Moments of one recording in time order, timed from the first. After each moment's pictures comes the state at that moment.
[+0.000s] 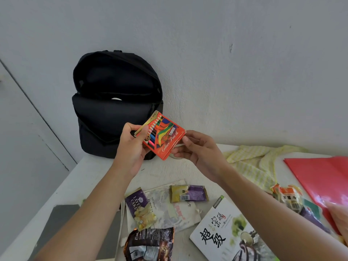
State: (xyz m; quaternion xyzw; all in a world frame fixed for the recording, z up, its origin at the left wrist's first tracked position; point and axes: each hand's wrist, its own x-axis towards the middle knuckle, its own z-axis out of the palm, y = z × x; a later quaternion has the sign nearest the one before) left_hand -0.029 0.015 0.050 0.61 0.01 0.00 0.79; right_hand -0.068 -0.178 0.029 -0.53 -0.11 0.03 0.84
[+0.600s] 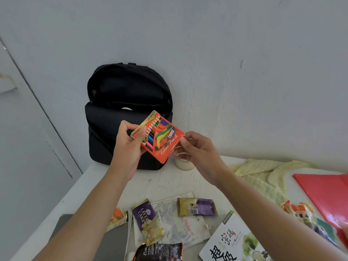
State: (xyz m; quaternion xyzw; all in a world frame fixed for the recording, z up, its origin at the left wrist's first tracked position) left_hand -0.018 0.049 0.067 0.65 -0.05 0.08 0.76; right_hand -0.050 -0.149 0.052 -0.66 -0.10 -0.02 0.75
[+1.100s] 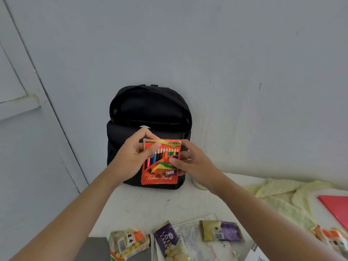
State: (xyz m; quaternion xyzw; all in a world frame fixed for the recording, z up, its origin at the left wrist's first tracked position) left_hand -0.001 0.126 0.113 0.80 -0.21 0.03 0.56; right_hand -0.026 -0.079 0.084 -0.77 -0.11 0.01 0.63
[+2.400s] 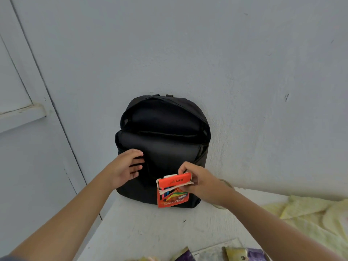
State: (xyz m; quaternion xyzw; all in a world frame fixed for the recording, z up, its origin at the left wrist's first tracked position) left_hand 0.124 0.205 0.065 0.69 0.06 -0.14 0.71; right_hand 0.037 -0.056 0.052 -0.86 -0.21 0.02 0.46
